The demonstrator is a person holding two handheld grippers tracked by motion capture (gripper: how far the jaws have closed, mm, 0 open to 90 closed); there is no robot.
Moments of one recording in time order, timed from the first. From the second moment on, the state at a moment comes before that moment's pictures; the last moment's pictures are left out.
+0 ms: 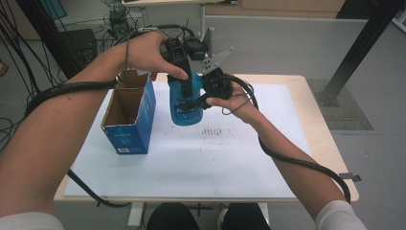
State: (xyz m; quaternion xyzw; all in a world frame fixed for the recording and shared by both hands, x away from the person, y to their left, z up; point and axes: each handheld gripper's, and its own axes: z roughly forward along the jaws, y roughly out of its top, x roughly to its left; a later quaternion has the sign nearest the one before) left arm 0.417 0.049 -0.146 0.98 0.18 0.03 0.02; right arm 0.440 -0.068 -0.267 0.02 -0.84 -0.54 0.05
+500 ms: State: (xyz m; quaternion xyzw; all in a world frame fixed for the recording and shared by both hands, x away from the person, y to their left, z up) left arm 0.423 0.058 -0.134 0.97 0.22 0.02 0.03; right arm 0.443 -0.100 -0.263 -0.03 -0.87 -0.49 0.01
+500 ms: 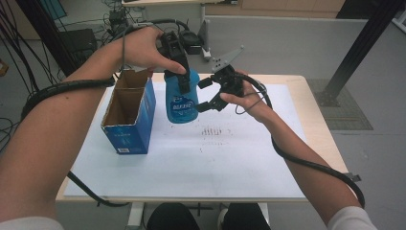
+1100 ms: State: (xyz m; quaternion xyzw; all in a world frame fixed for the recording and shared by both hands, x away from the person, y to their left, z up) left arm 0.418 0.091 -0.095 0.94 0.34 0.05 0.02; right arm 0.421 -0.188 -0.263 -0.12 -0.90 -0.42 0.00
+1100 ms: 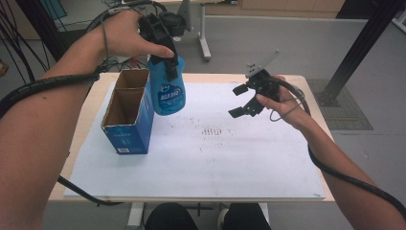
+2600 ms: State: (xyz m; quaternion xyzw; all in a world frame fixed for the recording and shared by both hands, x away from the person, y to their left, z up) left arm 0.434 0.198 -0.018 0.68 0.72 0.11 0.05; right arm 0.389 -0.265 -0.256 -0.17 -0.94 -0.30 -0.02
